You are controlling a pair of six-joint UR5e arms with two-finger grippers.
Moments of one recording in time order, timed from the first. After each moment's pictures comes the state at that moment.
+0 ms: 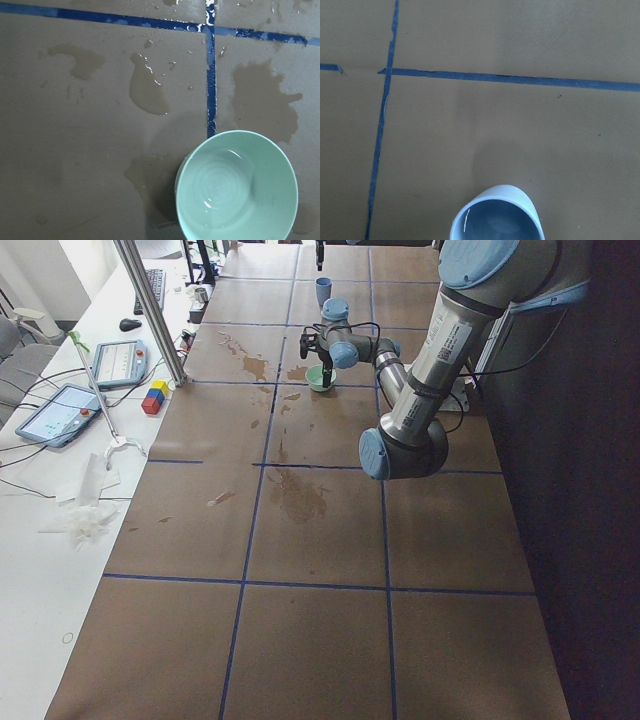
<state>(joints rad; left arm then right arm) -0.50 -2.18 -1.77 -1.75 -1.87 -1.31 1.22 -1.71 1.80 -1.08 2.42 0.55</state>
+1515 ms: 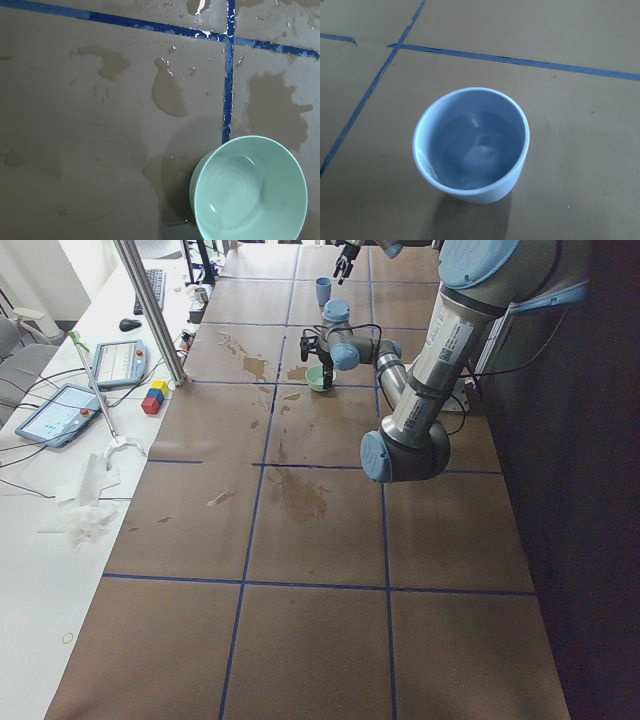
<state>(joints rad) -0.49 -2.16 -1.78 -1.75 -1.85 -1.37 0.77 -2.03 1.66 -0.11 1.76 0.90</state>
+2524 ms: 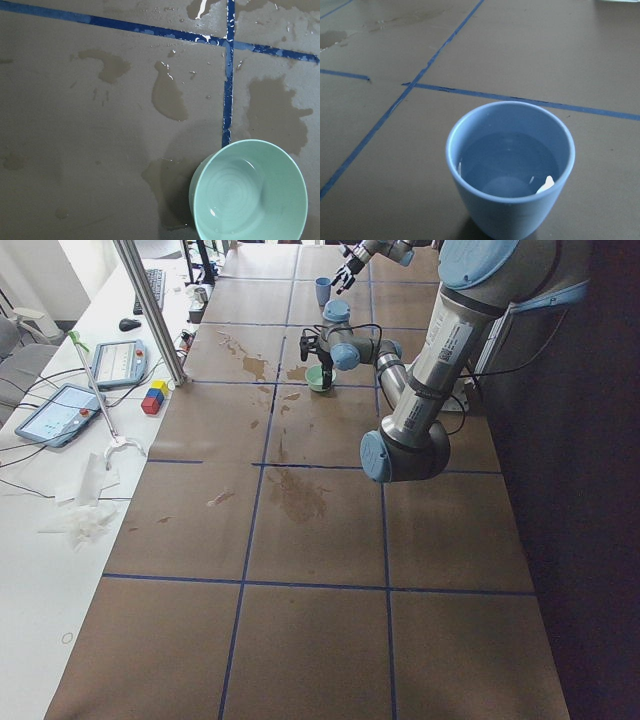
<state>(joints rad) -0.49 -2.17 -1.78 -1.75 -1.83 -1.37 0.42 -2.03 1.58 0.09 1.18 0.99</state>
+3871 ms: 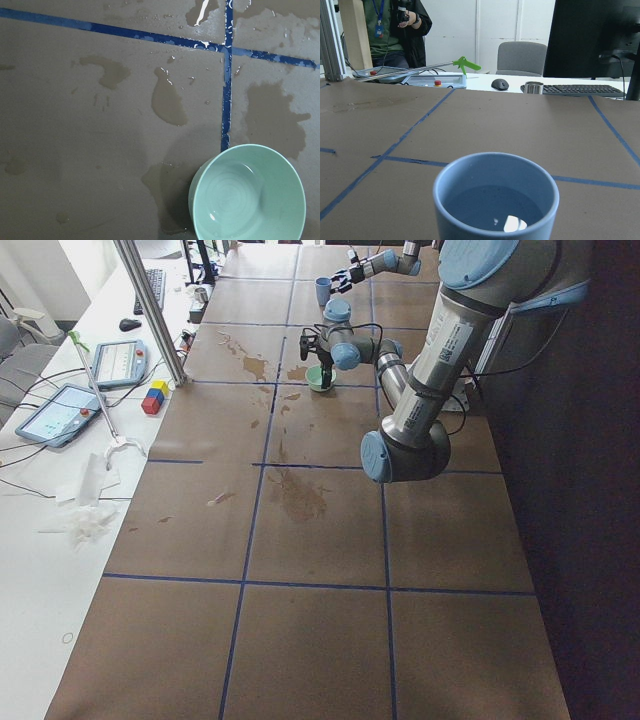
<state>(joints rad) -0.49 -2.16 -1.79 -1.75 -1.82 -1.37 0.16 -1.93 1.43 0.13 0.54 1.06</state>
